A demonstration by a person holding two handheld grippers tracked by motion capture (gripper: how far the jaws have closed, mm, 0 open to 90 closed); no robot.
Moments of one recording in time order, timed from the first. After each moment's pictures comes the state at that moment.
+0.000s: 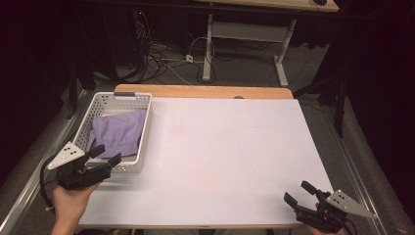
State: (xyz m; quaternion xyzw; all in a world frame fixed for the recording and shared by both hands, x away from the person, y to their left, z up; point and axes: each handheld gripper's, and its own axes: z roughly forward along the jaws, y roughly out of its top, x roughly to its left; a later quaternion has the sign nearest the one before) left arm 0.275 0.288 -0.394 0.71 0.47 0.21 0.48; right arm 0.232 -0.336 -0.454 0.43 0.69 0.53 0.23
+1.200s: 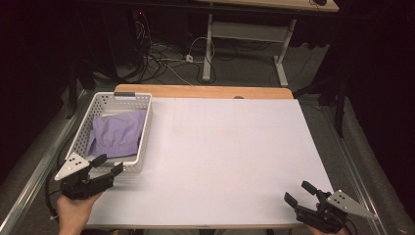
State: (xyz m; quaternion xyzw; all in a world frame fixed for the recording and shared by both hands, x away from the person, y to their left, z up) left arm 0.264 0.286 -0.419 0.71 0.48 0.22 0.47; right arm 0.232 -0.337 -0.454 0.43 0.69 0.53 0.24
